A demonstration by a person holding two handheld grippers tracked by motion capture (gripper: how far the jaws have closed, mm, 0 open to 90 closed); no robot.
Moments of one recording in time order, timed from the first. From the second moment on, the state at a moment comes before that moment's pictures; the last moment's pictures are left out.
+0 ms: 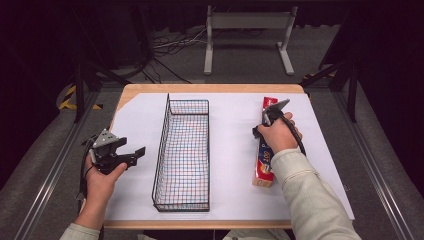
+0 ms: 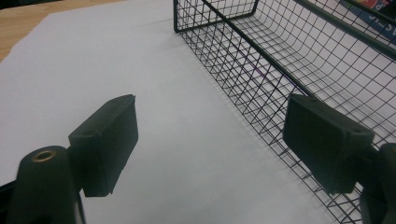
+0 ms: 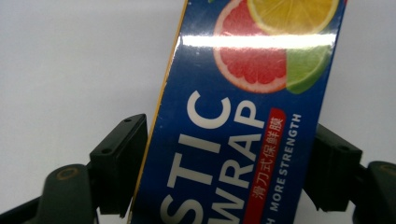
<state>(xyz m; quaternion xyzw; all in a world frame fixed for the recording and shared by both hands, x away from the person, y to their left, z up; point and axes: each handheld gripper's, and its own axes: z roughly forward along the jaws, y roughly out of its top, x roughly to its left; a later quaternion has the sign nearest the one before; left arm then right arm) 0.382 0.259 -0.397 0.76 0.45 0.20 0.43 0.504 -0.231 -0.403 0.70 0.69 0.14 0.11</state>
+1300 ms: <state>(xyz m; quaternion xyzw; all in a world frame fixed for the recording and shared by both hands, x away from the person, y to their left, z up) 0.391 0.256 -0.396 0.75 0.45 0.19 0.45 0.498 -0.234 -0.373 0.76 0.63 0.16 0.07</state>
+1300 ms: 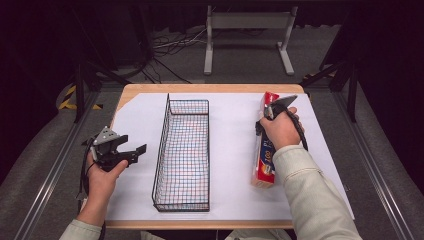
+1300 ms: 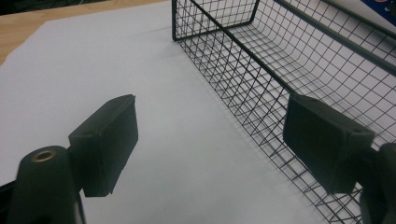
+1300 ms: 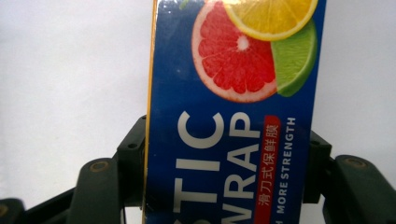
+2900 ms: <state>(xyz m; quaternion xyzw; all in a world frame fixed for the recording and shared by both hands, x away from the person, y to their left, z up) 0.393 0.258 -0.399 0.75 0.45 0.19 0.45 0.442 -0.181 -0.319 0.70 0.67 0.26 0.05</state>
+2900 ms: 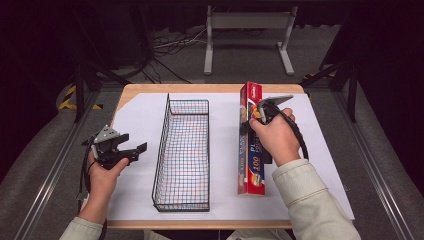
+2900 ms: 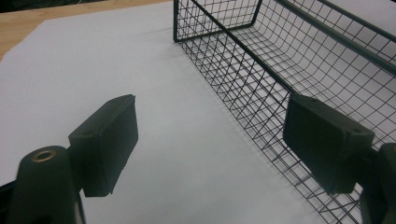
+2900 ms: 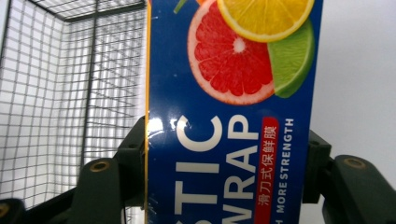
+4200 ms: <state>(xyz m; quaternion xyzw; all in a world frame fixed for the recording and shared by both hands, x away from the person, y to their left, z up) 0.379 0.277 -0.401 0.73 0.47 0.19 0.46 0.439 -0.059 -0.295 0.62 0.74 0.27 0.01</state>
